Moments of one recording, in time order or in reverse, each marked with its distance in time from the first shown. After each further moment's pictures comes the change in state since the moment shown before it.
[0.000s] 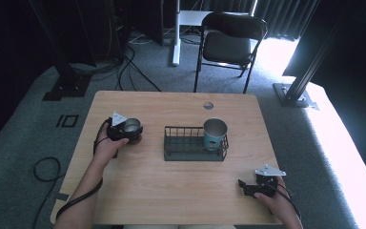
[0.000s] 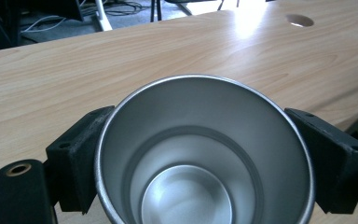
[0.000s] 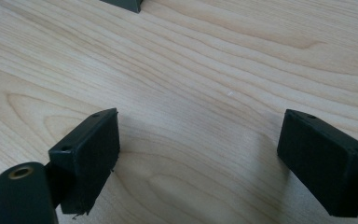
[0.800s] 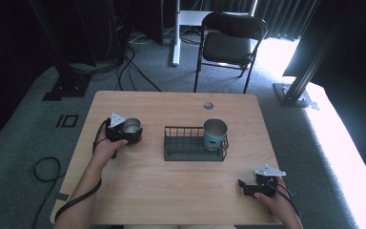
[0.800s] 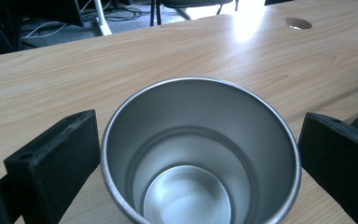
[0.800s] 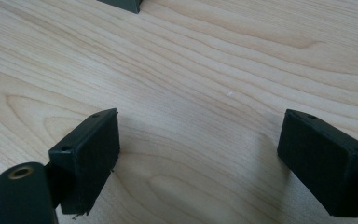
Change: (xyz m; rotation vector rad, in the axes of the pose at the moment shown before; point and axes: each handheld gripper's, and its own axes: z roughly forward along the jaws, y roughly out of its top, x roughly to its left) left arm 0.003 -0.005 0.002 -0.014 -0.004 0.008; right arm 0.001 0.000 0.000 0.000 -0.005 0.004
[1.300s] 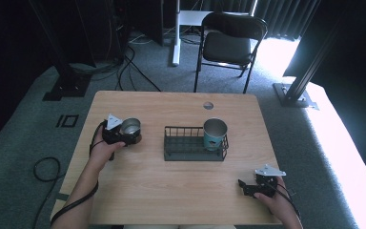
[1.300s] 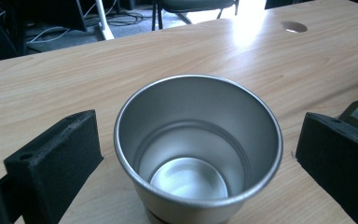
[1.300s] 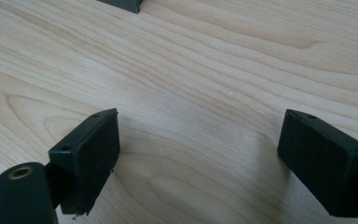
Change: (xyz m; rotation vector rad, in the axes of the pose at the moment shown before) left arm 0.000 -0.002 -0.015 -0.027 0.008 0.004; right arm 0.000 0.000 0.000 0.000 0.000 0.000
